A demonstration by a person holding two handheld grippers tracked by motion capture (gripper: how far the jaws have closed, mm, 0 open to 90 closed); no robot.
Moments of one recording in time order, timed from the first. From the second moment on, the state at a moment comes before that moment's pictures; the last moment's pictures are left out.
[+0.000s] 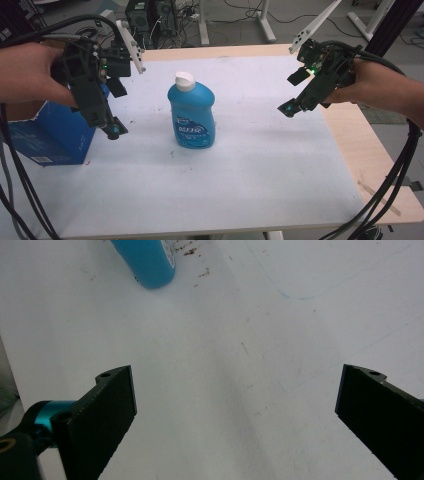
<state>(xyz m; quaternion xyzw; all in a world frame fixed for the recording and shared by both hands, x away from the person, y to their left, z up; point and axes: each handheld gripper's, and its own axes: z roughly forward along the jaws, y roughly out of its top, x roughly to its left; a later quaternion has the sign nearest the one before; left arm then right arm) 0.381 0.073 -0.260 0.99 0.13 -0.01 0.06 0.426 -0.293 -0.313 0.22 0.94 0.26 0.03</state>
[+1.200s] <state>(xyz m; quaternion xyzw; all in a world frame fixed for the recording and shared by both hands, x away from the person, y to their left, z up) 0.422 0.044 -0.231 1.00 0.06 0.02 0.07 0.415 -0.287 -0.308 0.19 0.94 0.27 0.02</state>
